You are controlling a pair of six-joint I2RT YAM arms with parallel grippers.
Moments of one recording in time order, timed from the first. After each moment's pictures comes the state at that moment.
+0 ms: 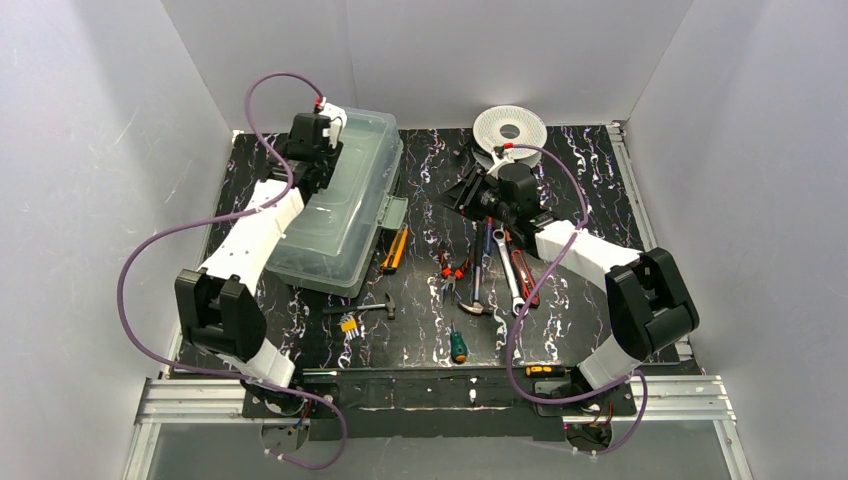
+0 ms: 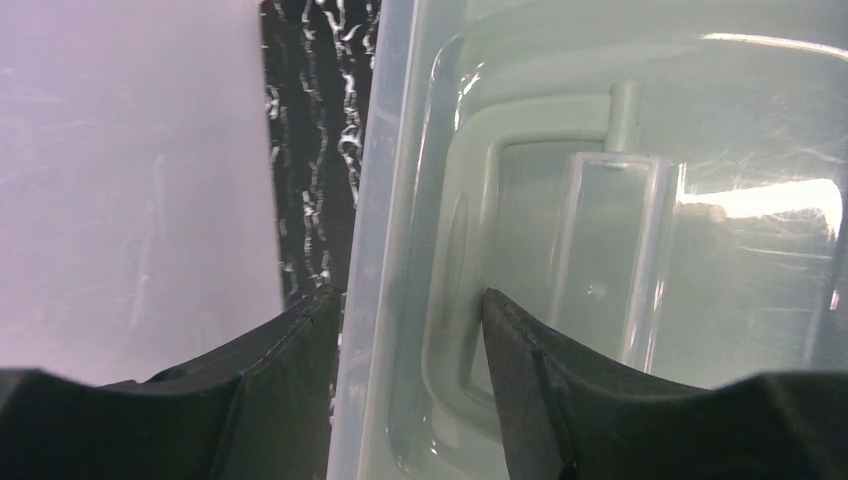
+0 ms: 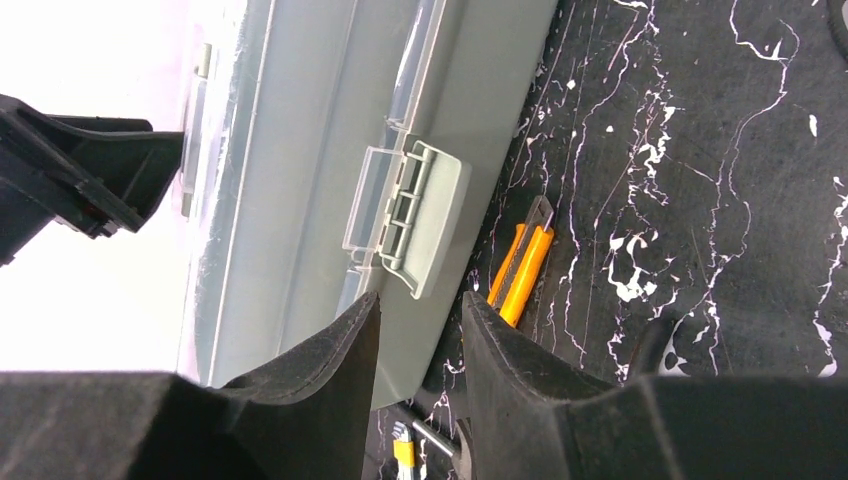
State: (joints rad) left arm -0.24 1.58 1.50 -0.61 -0.42 0.27; right arm 0.52 1.59 0.99 0.27 -0.28 0.93
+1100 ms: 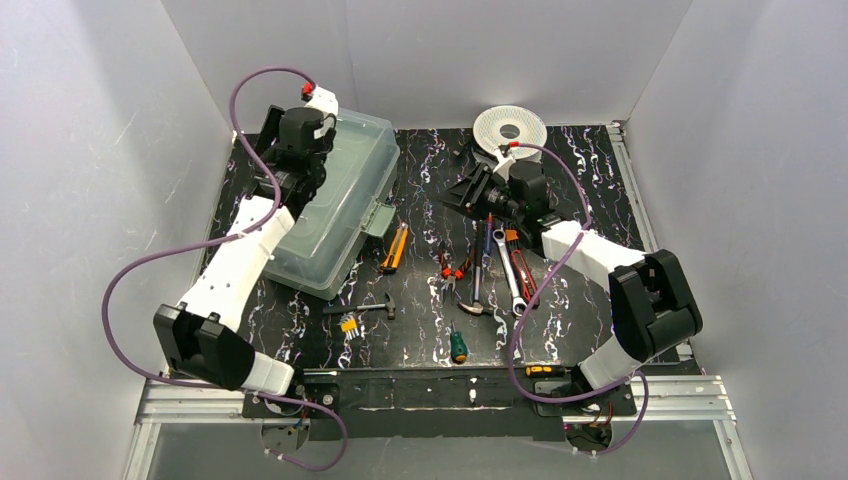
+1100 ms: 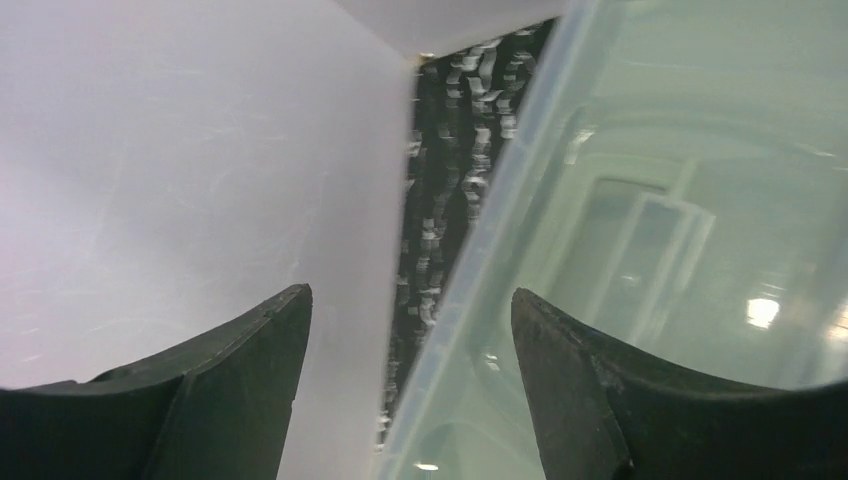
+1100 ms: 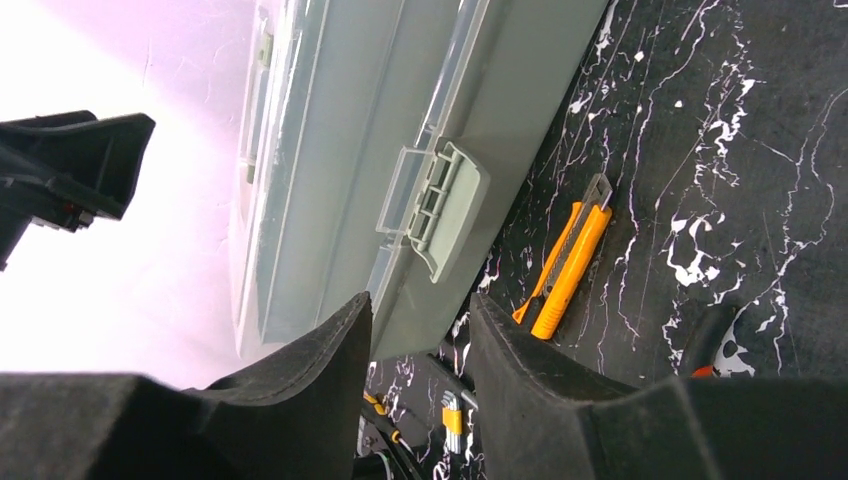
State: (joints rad) left arm -0.33 1.42 1.46 -0.45 -0.74 0.46; right arm 0.47 1.57 0.95 0.36 -0.45 1.02
